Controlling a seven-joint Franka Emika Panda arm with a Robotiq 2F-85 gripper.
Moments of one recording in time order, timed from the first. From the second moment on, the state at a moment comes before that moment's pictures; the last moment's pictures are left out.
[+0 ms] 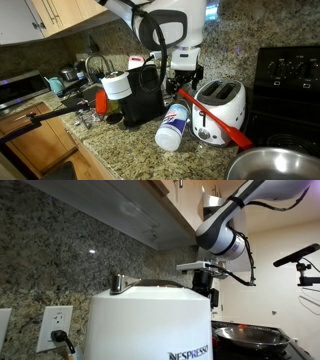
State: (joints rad) arm -0.07 0.32 -0.07 -1.94 0.41 2.35 1.39
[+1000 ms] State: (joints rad) arm -0.06 0.35 -0.10 -1.91 0.33 2.35 1.48
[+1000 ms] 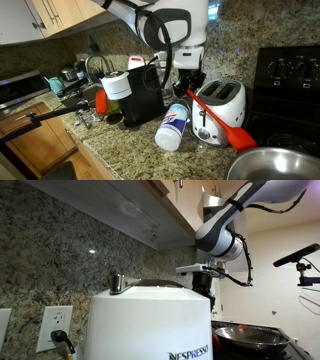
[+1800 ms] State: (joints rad) arm -0.06 0.27 -0.11 -1.91 0.30 2.35 1.52
